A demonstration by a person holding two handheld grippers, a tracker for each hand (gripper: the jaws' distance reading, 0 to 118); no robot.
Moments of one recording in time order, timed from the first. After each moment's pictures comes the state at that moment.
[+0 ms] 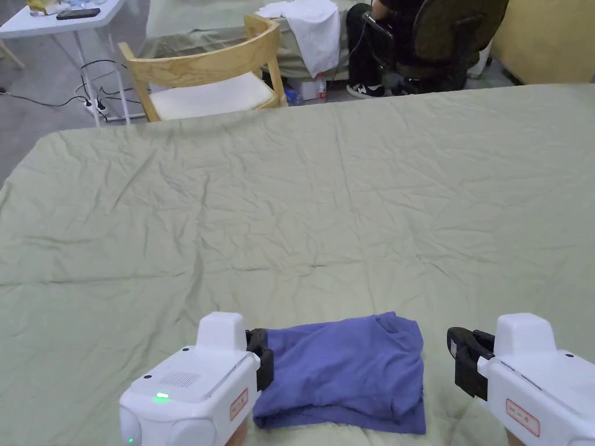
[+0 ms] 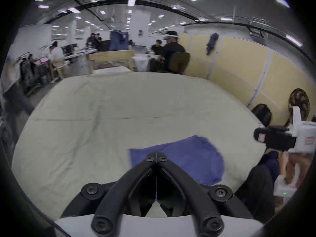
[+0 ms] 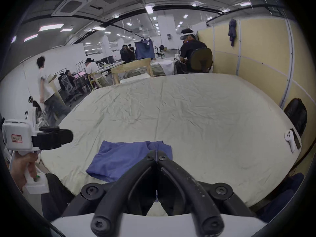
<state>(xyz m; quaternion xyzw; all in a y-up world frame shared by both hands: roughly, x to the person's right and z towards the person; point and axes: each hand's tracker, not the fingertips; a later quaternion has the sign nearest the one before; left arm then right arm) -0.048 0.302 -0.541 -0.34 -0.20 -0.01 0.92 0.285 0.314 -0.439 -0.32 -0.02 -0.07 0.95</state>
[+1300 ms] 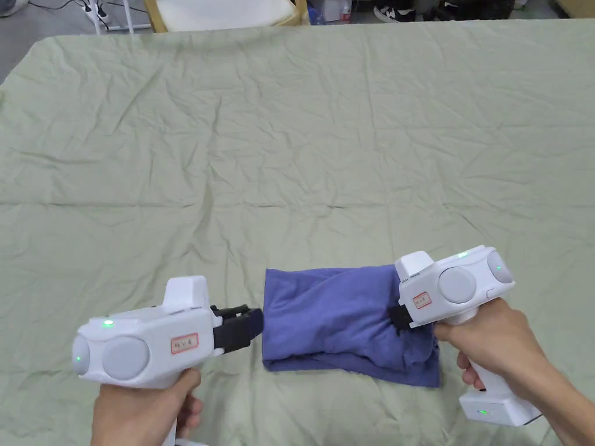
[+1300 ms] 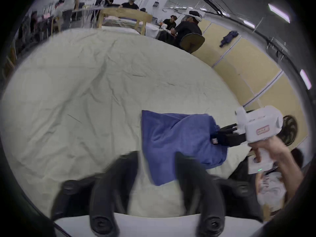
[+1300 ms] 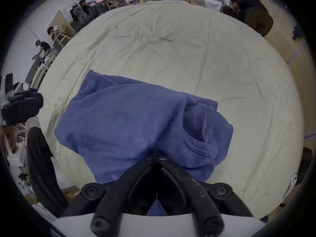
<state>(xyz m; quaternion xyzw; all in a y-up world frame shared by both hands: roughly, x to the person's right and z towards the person) -0.109 0.232 -0.610 -0.48 -0.27 0.13 0.83 0.257 0.201 -0.610 -0.60 0.12 0.03 0.79</state>
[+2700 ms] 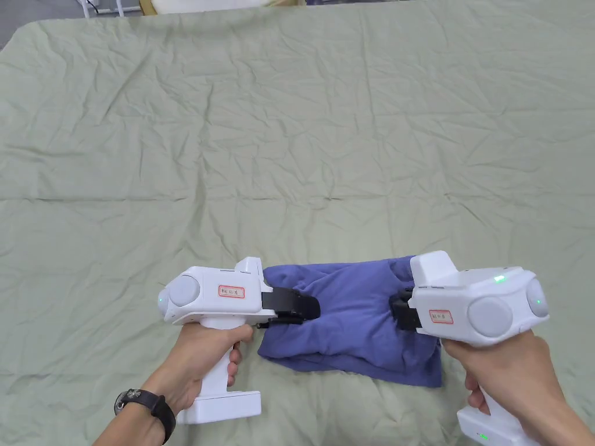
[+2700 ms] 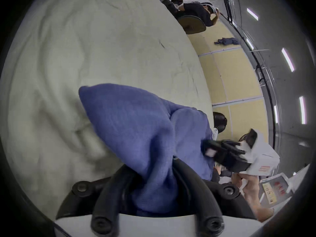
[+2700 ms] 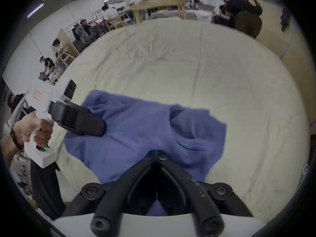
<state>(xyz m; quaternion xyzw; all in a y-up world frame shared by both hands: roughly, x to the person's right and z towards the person) -0.043 0.130 -0.695 -0.58 -0.36 0.27 0.68 0.264 0.221 -0.574 -0.50 0.11 0.00 0.86</state>
